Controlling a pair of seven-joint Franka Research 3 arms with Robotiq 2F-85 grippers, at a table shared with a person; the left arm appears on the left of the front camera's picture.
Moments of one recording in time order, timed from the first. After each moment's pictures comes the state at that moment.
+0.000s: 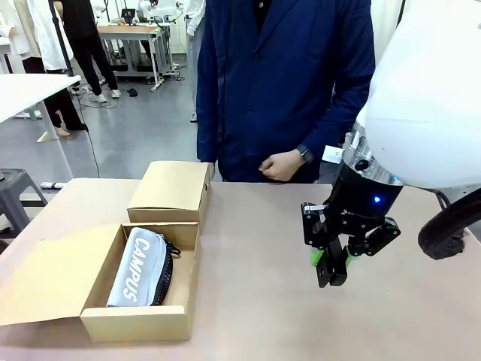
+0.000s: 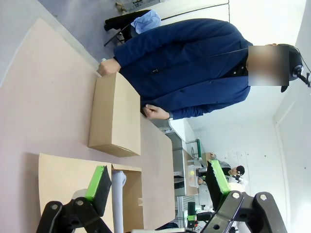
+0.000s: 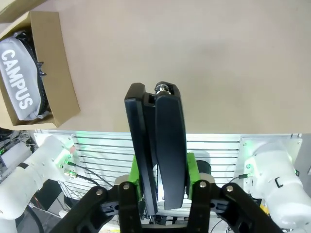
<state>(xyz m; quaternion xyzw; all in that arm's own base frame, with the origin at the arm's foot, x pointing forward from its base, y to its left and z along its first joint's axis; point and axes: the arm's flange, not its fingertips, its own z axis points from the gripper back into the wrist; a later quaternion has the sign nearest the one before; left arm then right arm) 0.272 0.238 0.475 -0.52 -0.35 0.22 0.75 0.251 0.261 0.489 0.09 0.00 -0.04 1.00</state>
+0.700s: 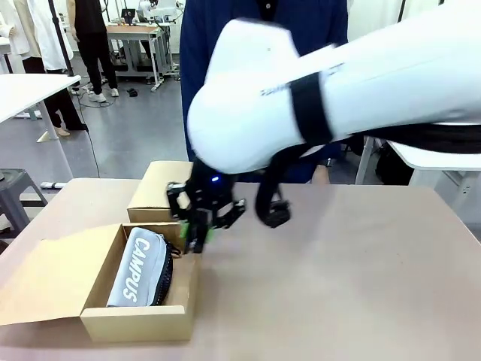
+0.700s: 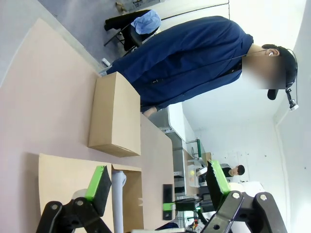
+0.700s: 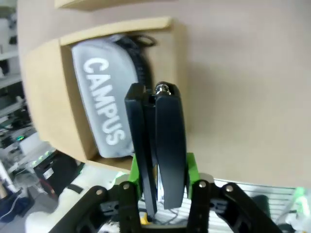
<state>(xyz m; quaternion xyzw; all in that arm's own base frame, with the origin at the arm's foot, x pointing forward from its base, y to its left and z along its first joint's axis) 0.273 0.238 0.475 -0.52 -0.35 0.22 0.75 0.335 0.485 0.445 0.16 0.02 0.00 0.99</state>
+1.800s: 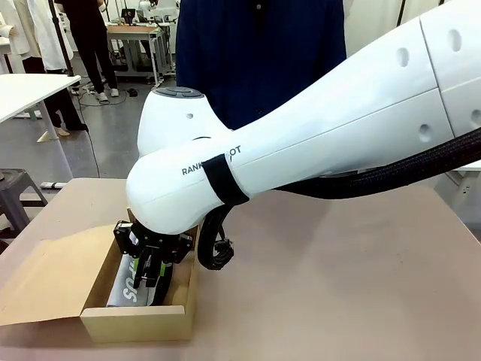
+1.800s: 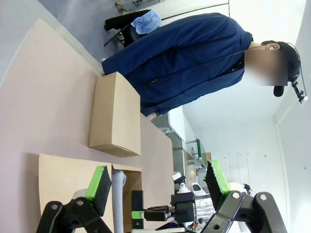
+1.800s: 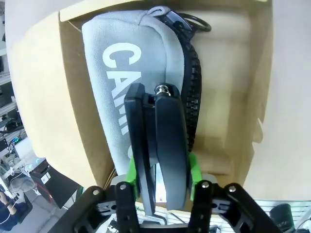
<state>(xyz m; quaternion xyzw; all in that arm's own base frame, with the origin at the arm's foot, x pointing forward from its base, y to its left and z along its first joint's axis) 0.273 0.238 0.475 -0.52 -0.35 0.22 0.75 0.320 0.559 0.388 0.14 0.02 0.00 0.99</state>
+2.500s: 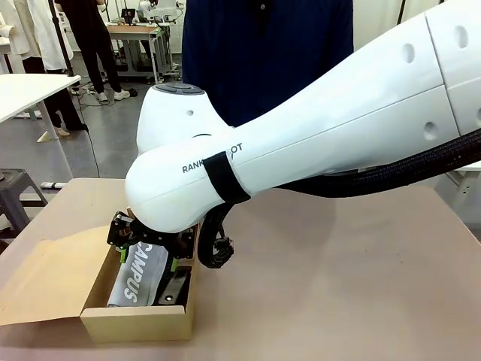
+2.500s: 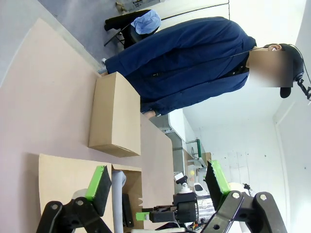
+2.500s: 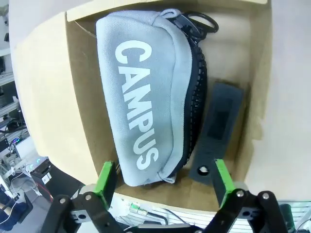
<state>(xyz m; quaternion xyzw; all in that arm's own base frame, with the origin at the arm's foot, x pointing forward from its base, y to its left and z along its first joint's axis) 0.273 0.238 0.475 -0.52 -0.35 0.22 0.75 0.319 0.559 0.394 0.14 0.01 0.00 0.99</state>
